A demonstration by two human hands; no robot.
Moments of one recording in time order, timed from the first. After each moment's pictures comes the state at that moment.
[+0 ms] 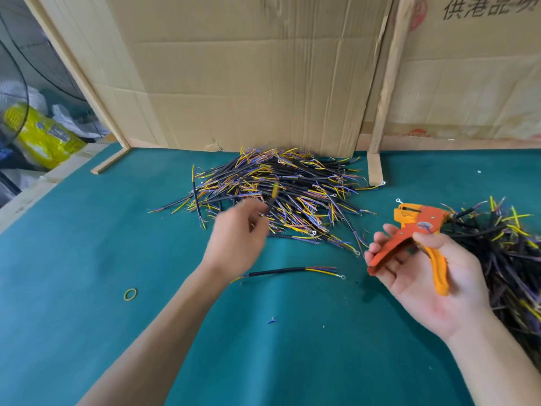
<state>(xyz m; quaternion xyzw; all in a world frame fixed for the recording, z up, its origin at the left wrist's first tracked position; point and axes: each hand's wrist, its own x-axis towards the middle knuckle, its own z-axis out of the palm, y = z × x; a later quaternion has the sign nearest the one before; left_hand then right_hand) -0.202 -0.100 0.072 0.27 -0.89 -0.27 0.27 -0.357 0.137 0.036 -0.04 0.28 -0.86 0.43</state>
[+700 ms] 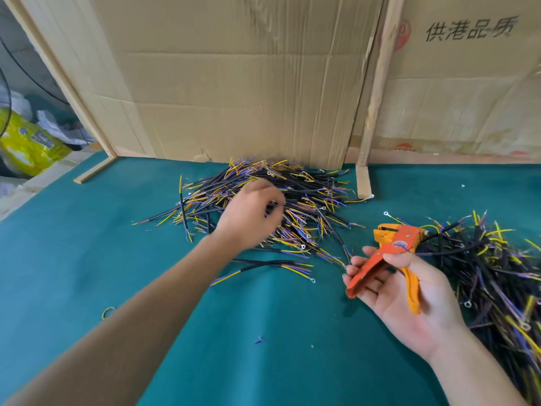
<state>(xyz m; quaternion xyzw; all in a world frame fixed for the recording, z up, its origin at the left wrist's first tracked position) -0.271 -0.132 0.079 0.12 -0.95 -0.16 0.25 -0.353 0.130 0.030 -0.01 0.33 -0.84 0.43</state>
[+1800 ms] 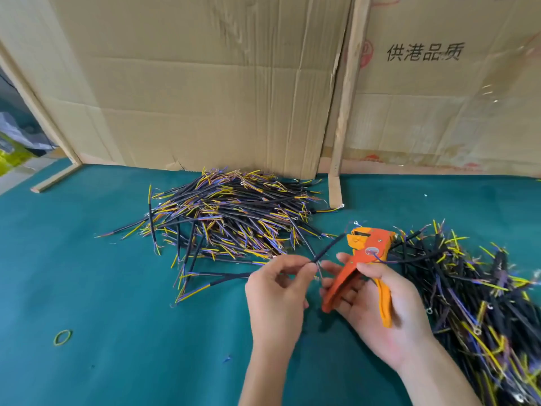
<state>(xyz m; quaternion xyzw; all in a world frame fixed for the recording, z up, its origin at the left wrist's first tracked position) -0.262 0.015 0.029 0.28 -0.69 -0.57 0.36 -0.354 0.137 0.038 -0.02 0.34 -0.84 0.43</state>
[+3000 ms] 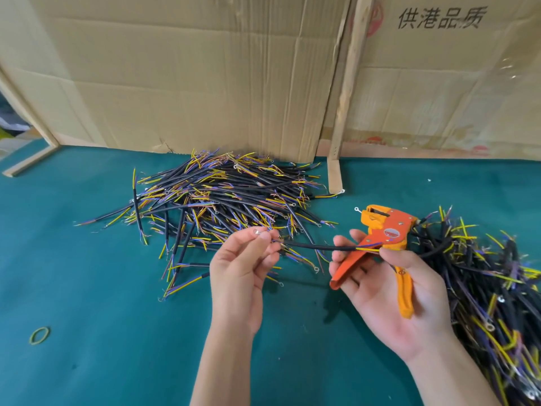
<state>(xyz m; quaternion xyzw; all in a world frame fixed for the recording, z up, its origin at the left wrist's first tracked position) -0.256 -0.025 0.039 0.25 -0.37 -0.82 0.35 -0.362 0.140 0.040 -0.07 0.25 -0.87 0.42</state>
